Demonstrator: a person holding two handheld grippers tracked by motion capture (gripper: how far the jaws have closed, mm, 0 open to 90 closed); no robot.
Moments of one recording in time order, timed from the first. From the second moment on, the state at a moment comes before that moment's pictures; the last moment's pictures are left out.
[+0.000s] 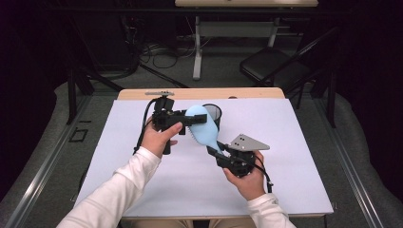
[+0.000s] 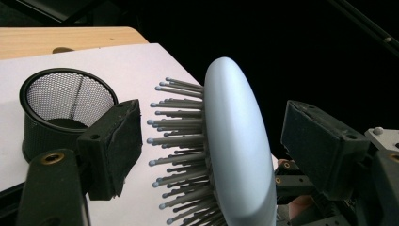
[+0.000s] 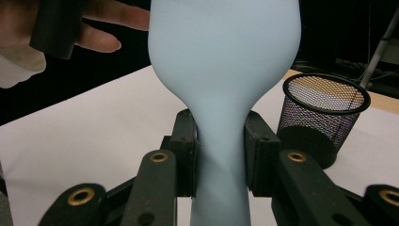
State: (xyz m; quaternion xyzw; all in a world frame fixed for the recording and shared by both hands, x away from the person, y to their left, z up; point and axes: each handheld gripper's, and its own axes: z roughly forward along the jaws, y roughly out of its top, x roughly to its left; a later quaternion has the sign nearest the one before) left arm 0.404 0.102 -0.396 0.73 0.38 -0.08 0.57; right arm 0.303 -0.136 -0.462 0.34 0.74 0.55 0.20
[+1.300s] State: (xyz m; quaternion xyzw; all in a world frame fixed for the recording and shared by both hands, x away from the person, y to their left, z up) left arm 0.404 0.104 -0.404 0.71 0.38 -0.12 0.57; right arm 0.302 -0.134 -0.464 0.33 0.74 0.55 0.20
